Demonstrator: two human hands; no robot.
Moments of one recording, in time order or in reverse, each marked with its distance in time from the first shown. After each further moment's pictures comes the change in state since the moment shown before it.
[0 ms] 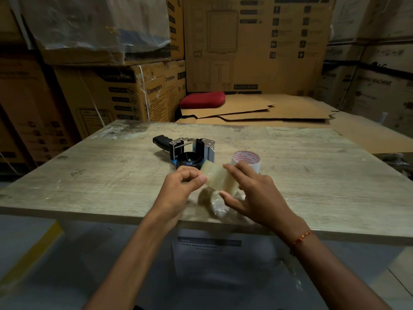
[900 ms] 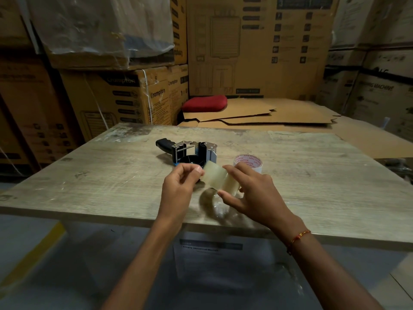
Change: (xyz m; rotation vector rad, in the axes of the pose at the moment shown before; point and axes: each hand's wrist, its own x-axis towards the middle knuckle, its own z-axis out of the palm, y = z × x) left_hand -0.011 0.008 0.008 -0.017 0.197 0.129; right_hand 0.010 -0.006 -0.005 -0.002 0.009 0.022
